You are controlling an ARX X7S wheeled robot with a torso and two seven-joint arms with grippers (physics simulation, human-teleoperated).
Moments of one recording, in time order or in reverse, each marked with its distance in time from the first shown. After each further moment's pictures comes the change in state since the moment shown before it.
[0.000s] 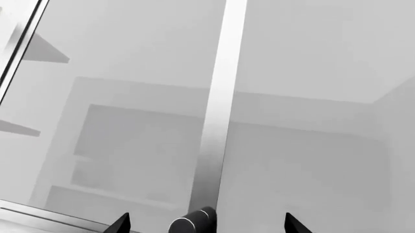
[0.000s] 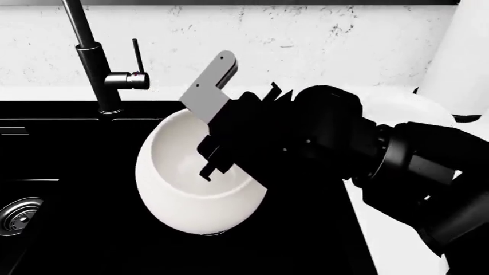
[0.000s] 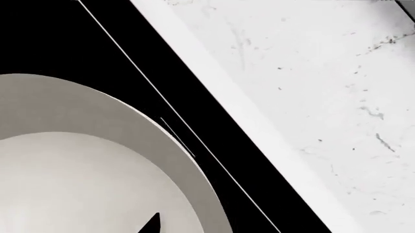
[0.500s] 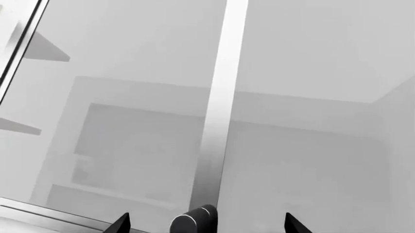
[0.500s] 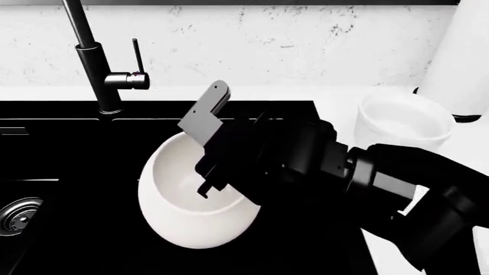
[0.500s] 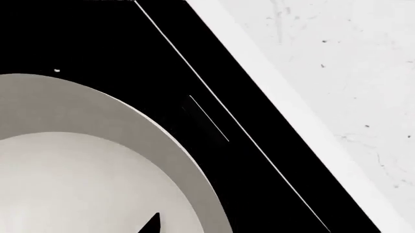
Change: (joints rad) left arm 0.033 0.005 -0.027 0.004 0.006 0.000 0.006; right arm -0.095 -0.053 -0.067 0.079 -0.075 -0.067 -0.039
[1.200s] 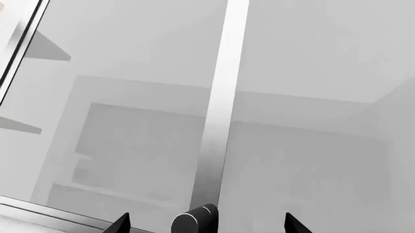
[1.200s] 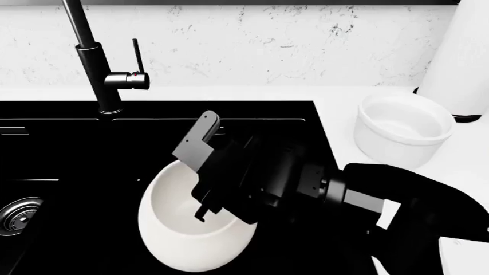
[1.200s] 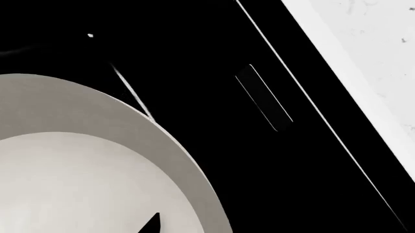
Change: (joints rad) left arm 0.014 0.006 -0.015 0.001 0.002 -0.005 0.002; right arm -0.082 -0.063 -0.080 0.075 -0.050 -0.037 -0.060
